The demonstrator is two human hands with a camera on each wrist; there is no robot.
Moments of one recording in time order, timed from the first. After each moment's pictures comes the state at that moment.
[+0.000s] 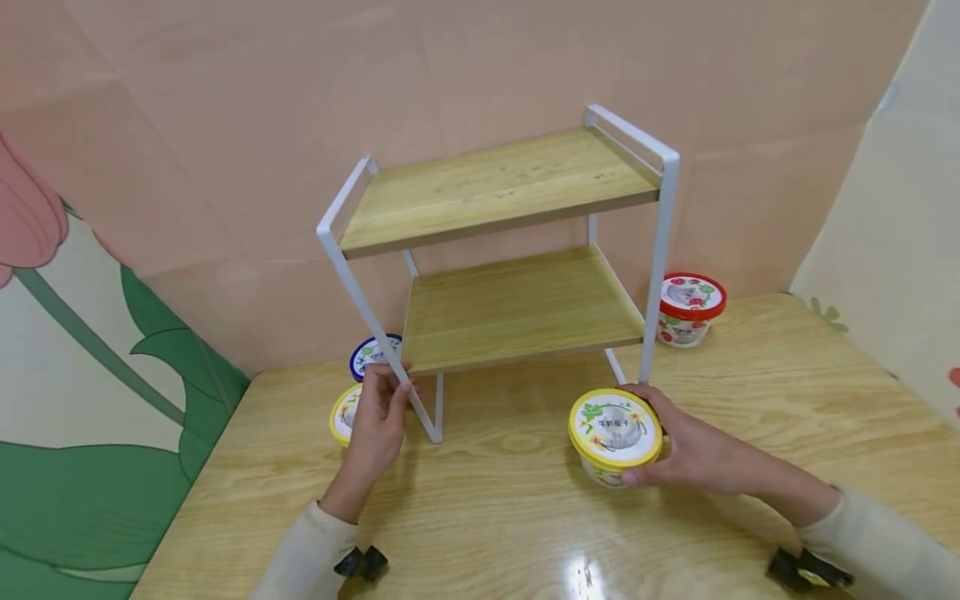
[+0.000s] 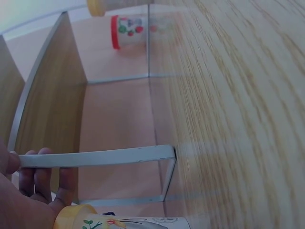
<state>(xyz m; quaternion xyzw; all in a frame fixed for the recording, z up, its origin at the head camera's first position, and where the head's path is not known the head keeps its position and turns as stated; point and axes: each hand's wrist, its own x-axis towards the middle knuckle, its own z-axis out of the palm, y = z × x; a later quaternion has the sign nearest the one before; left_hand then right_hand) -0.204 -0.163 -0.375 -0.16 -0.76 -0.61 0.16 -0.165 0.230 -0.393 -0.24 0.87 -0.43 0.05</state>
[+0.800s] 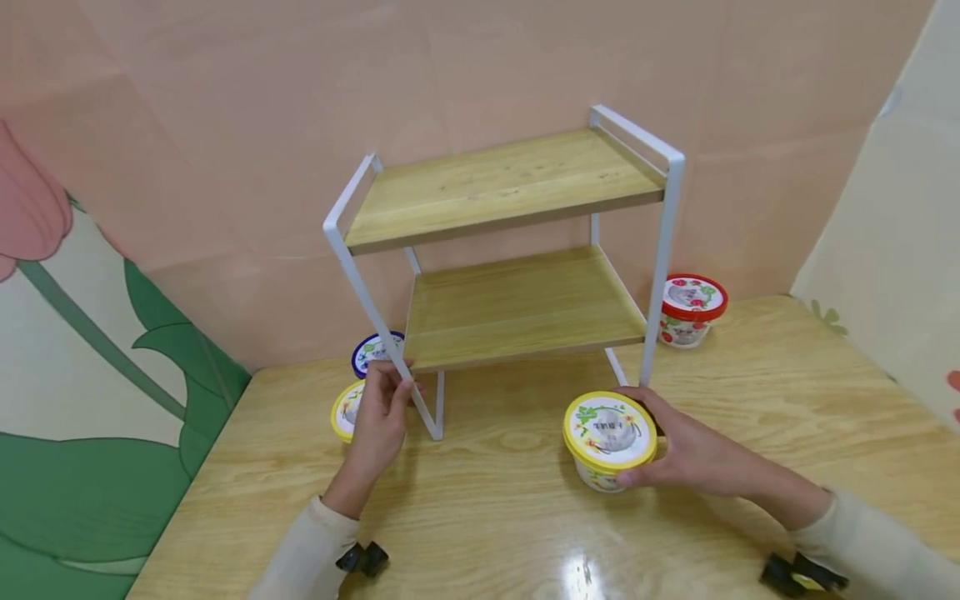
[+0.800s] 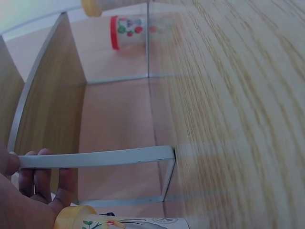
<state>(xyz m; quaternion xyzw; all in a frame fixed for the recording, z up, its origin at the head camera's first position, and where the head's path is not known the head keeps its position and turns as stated) -0.205 -0.164 -0.375 -0.17 -0.76 -0.60 0.16 -0.163 0.225 -0.391 -0.24 0.88 -0.40 0.04</state>
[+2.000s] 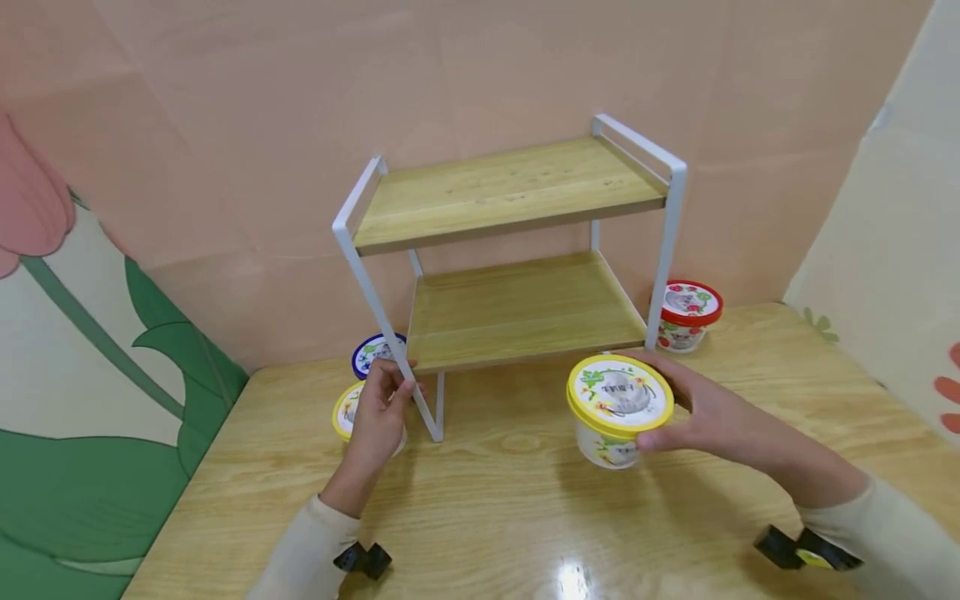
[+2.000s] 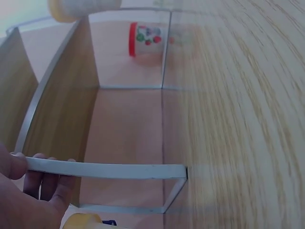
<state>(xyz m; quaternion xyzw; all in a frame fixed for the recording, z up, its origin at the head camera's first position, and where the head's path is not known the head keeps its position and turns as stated) -0.203 -0.161 -0.367 -0.13 -0.73 -0.66 0.15 -0.168 0.233 -0.335 -0.29 0.84 -0.47 0.03</state>
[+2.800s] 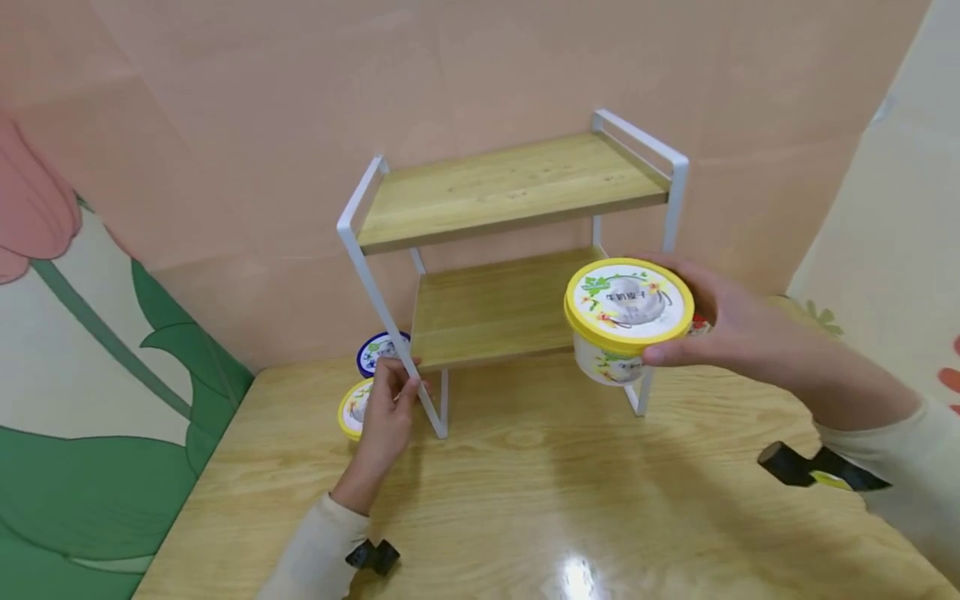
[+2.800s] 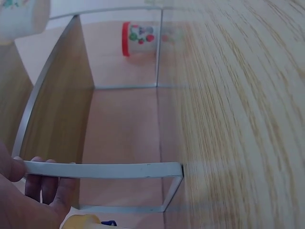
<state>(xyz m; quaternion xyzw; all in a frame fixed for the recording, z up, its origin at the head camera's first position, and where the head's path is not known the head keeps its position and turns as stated) -0.204 -0.161 -0.370 -0.13 -0.76 -0.62 0.16 -0.171 0.223 -0.240 -0.28 0.83 -0.49 -0.01</state>
